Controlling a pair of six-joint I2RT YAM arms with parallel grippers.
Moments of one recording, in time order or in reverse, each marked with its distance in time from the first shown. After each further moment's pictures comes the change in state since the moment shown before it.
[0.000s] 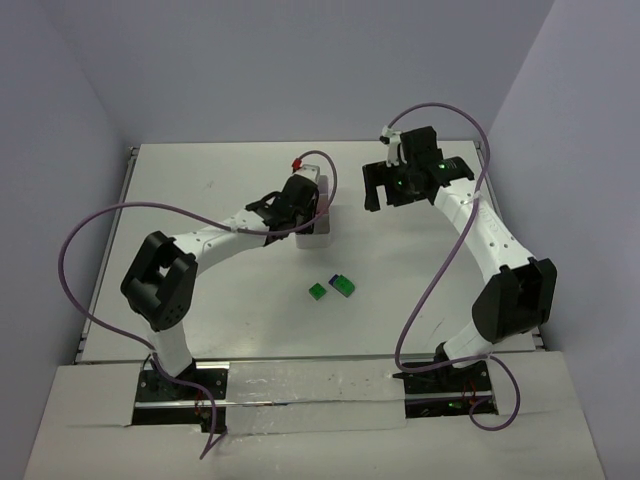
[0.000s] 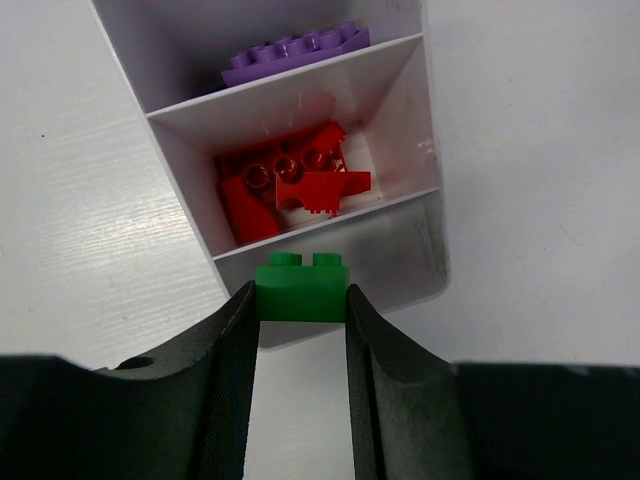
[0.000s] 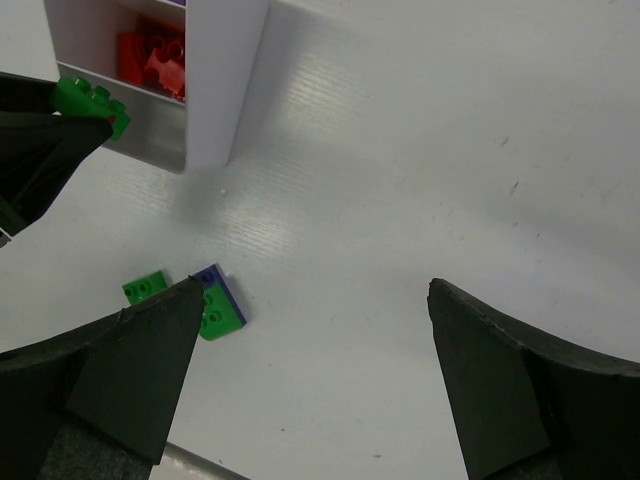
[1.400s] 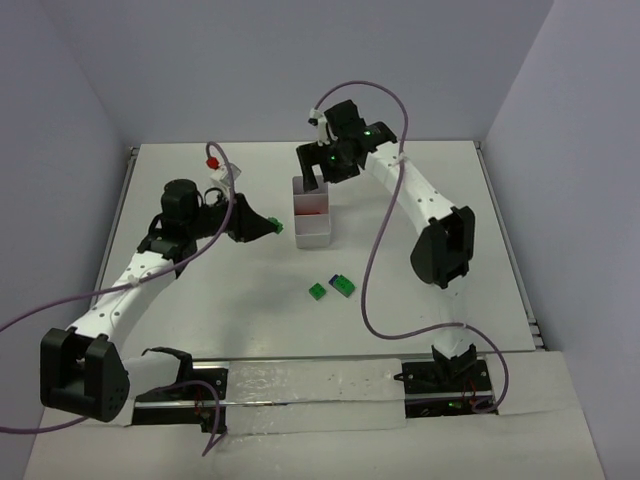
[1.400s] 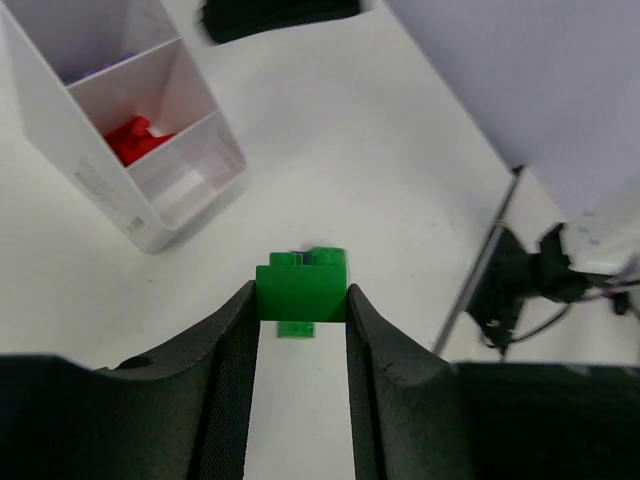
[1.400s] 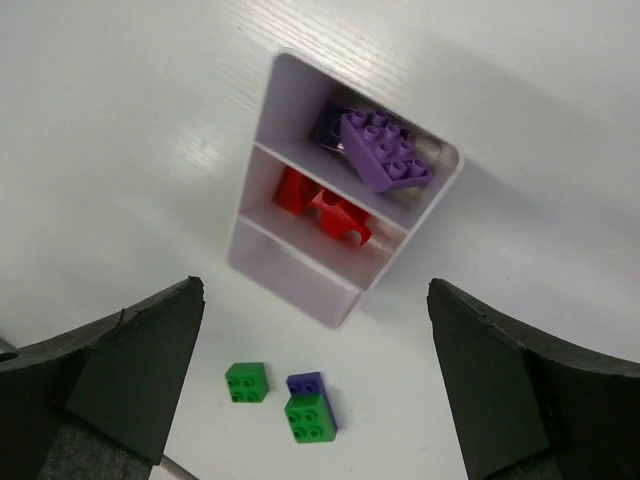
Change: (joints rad) left arm 0.459 -0.614 -0.470 0.266 1.059 0.013; right arm 0.223 0.550 0.678 -0.154 -0.040 0.072
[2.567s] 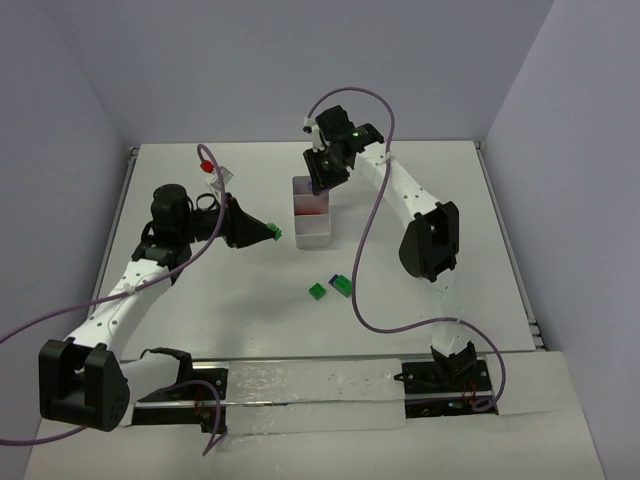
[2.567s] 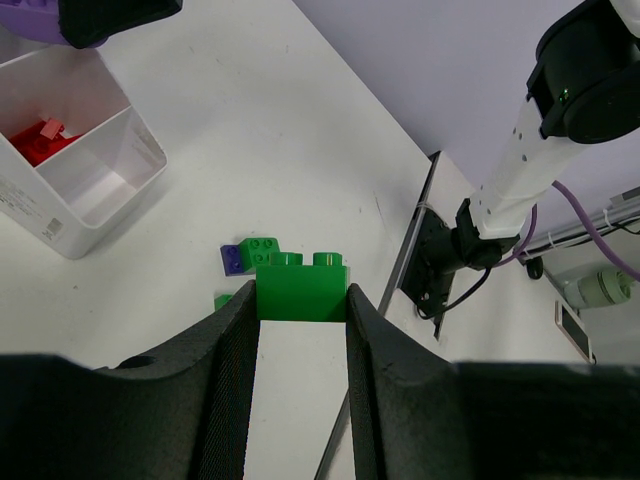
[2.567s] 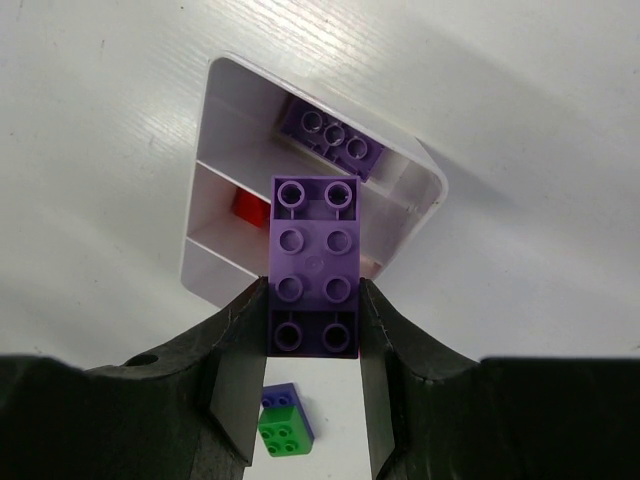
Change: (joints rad) left arm 0.051 -0.053 -0.060 0.101 0.195 -0.097; right arm 0.013 0.132 0.104 -0.062 0.066 -0.034
